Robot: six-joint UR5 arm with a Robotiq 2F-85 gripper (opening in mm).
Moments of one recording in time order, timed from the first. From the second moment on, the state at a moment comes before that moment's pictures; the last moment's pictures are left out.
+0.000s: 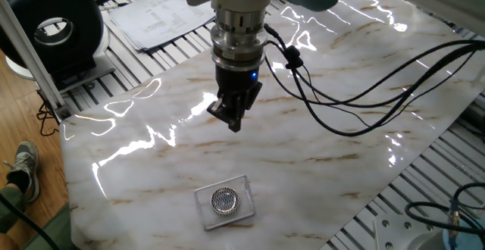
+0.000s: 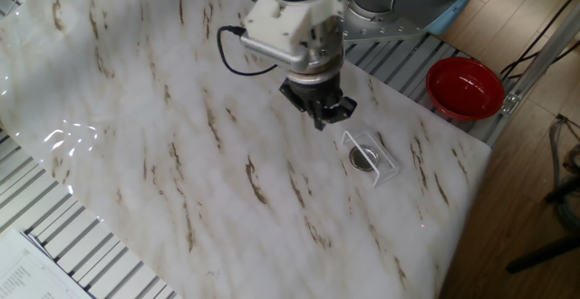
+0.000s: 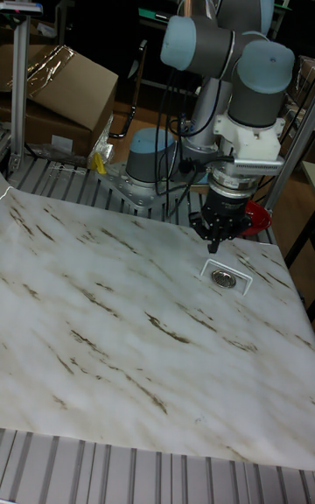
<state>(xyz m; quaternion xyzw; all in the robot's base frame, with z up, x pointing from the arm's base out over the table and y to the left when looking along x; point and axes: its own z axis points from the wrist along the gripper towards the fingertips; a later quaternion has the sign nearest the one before) 0.440 0.147 0.129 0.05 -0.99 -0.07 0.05</state>
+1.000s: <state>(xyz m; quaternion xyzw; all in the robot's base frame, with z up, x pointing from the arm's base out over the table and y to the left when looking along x) 0.464 0.189 0.052 0.05 -0.98 -0.15 0.11</state>
